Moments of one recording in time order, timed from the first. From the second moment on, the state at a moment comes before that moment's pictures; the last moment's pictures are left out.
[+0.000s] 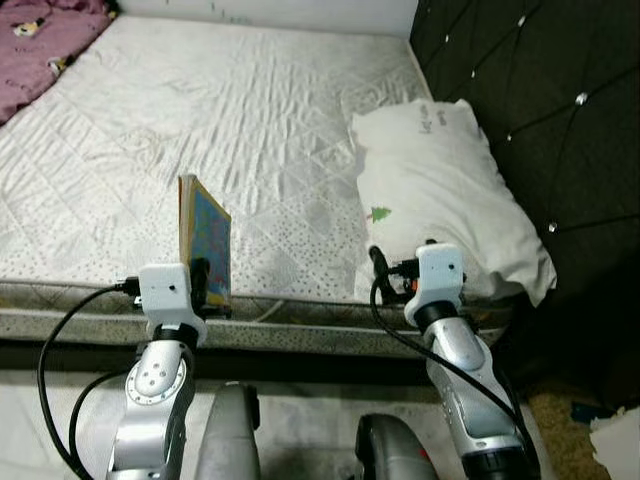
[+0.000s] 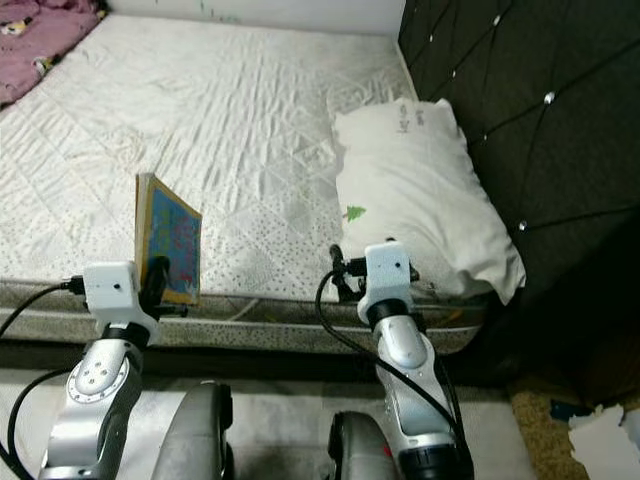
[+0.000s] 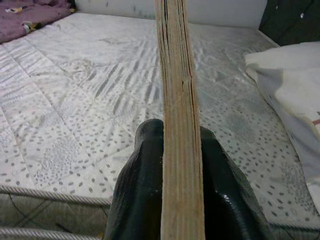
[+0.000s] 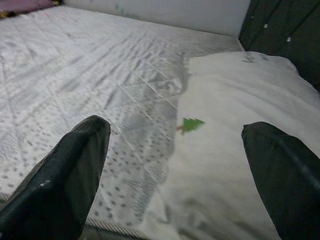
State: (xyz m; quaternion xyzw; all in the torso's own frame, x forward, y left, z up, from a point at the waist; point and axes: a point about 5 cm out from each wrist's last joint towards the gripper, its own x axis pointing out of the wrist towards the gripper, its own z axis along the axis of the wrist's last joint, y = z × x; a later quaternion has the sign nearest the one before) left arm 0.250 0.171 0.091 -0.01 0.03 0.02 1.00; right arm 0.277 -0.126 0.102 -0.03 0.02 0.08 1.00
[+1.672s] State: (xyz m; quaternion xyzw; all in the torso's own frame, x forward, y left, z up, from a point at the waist) left arm 0.268 0.168 0.097 0.01 0.00 0.06 1.00; right arm 0.283 -0.130 0.099 -0.01 0.03 0.08 1.00
